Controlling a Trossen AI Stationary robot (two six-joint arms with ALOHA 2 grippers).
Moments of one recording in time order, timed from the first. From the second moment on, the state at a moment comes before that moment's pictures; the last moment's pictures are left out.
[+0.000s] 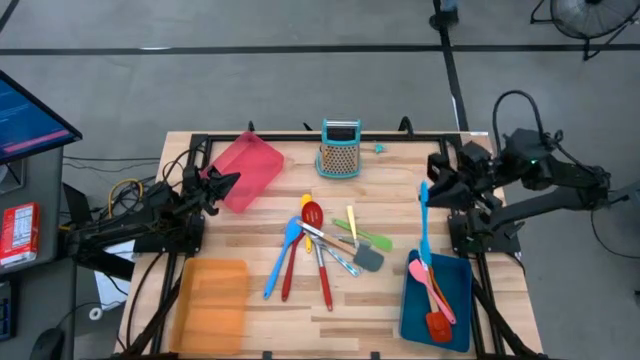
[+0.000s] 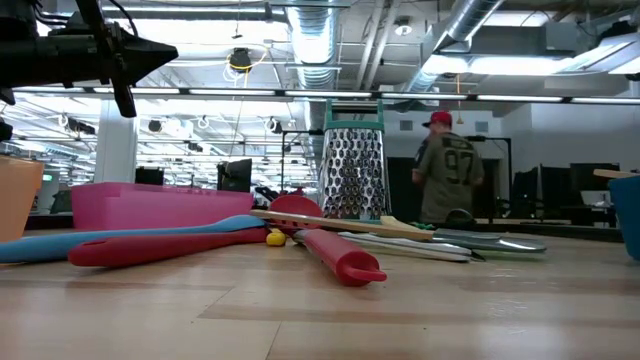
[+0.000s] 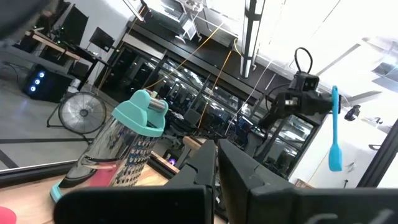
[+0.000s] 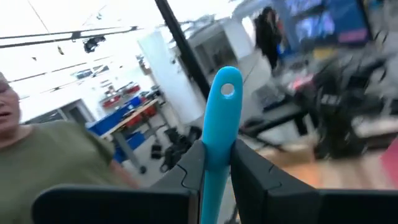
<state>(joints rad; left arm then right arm) 0.28 0.06 0.01 0.38 -0.12 -0.55 0.10 0.78 1.14 -0.29 -0.31 0.53</state>
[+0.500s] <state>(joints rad) 0.28 0.06 0.01 0.38 -0.12 -0.55 0.42 0.81 1.14 -1.08 0.16 1.14</state>
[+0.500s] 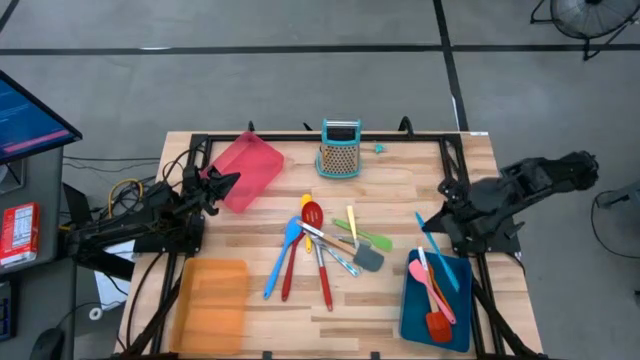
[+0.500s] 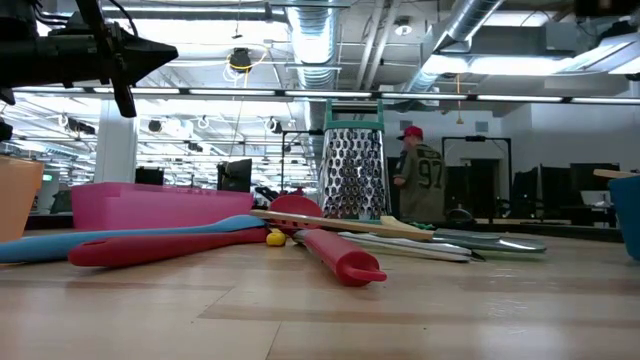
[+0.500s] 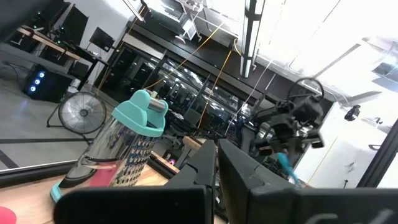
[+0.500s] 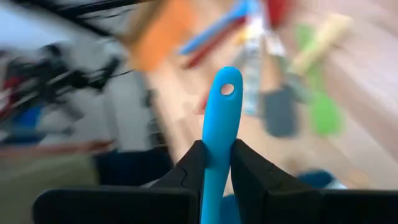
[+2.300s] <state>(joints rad) 0.28 0.06 0.01 0.38 -0.12 -0.55 0.90 1.60 1.14 -1.32 0.23 2.12</state>
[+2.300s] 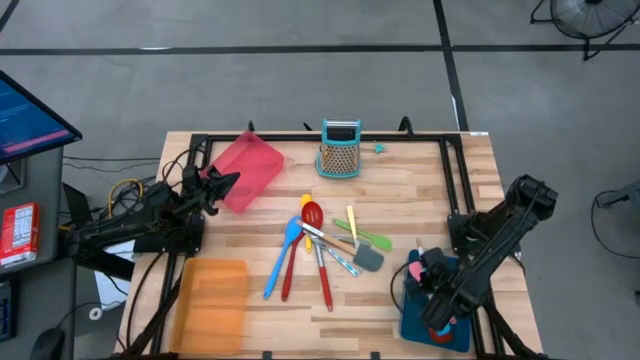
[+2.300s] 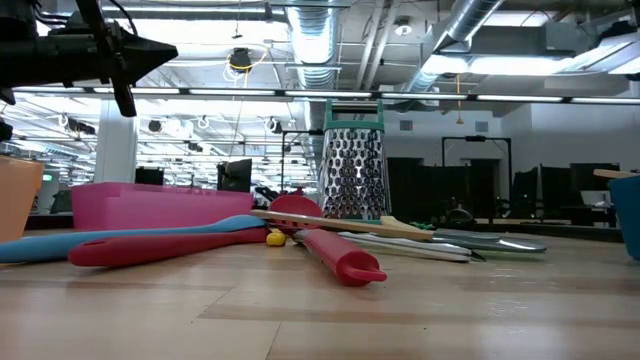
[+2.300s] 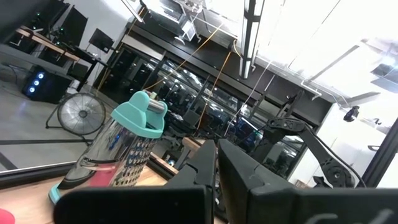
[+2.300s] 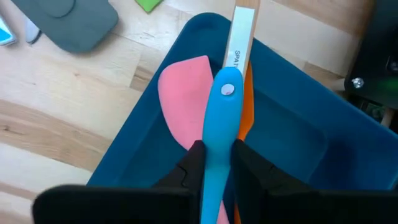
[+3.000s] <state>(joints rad) 0.28 0.06 0.01 0.39 -0.12 -0.55 0.84 1.52 1.17 -1.34 0.18 2.01</state>
